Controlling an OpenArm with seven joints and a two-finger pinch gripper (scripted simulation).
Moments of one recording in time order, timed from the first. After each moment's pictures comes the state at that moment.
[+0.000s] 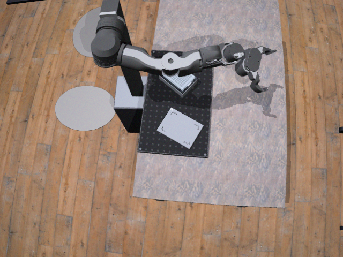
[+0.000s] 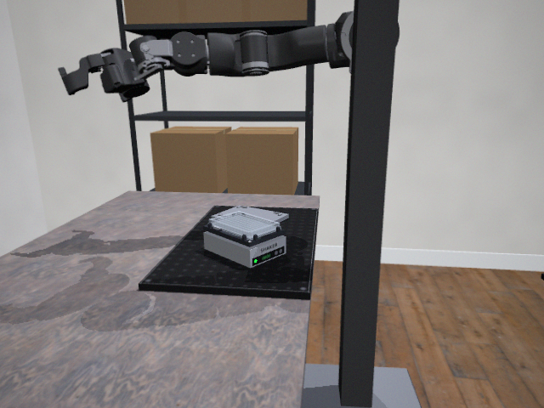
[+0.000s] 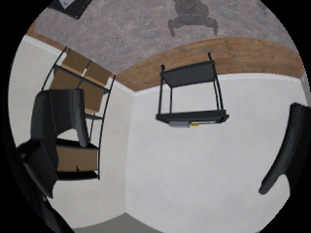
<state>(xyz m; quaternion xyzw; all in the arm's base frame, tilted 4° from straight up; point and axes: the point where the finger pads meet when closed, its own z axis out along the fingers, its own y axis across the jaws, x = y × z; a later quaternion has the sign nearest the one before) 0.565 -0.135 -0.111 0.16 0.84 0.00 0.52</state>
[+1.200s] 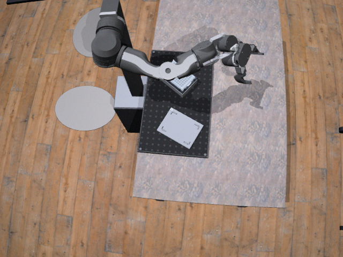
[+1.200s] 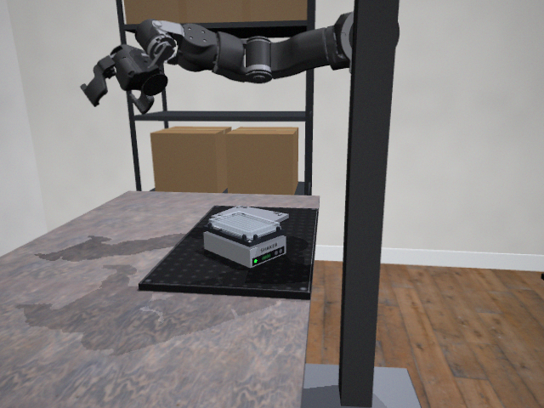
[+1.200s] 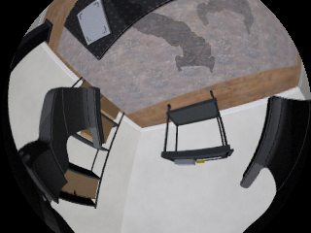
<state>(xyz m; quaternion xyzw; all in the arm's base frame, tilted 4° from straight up) 0.505 -0.106 -0.133 0.24 0.91 0.03 0.35</state>
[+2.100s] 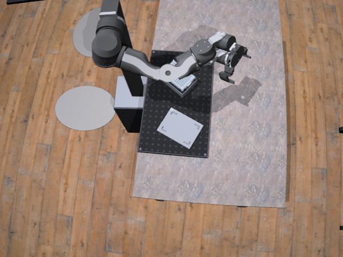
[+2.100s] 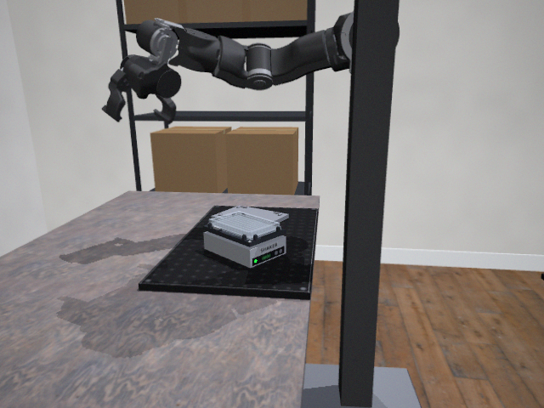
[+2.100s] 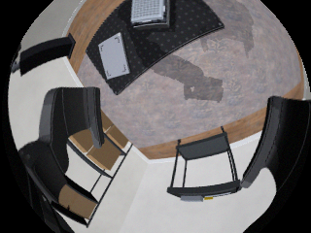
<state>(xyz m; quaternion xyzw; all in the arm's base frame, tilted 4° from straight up) 0.450 -0.092 -0.163 0.29 0.94 0.02 0.18</state>
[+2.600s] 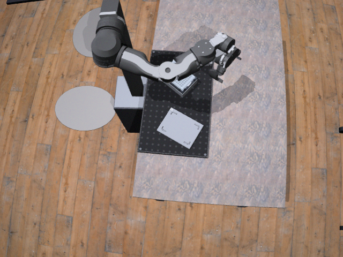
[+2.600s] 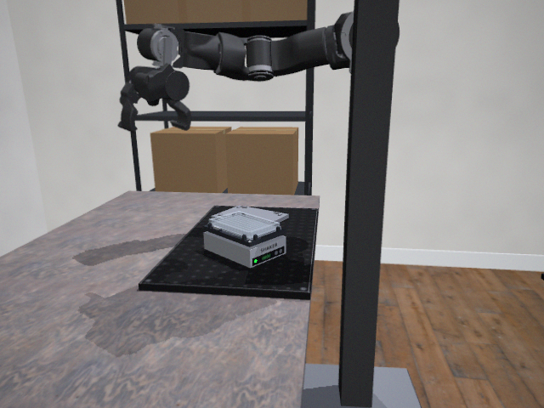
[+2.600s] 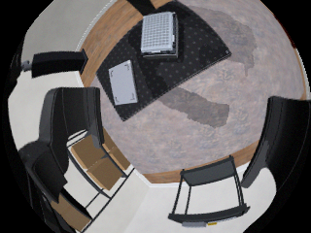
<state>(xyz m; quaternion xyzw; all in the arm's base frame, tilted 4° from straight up) 0.411 -0.078 -0.182 0.32 0.95 0.02 0.05</state>
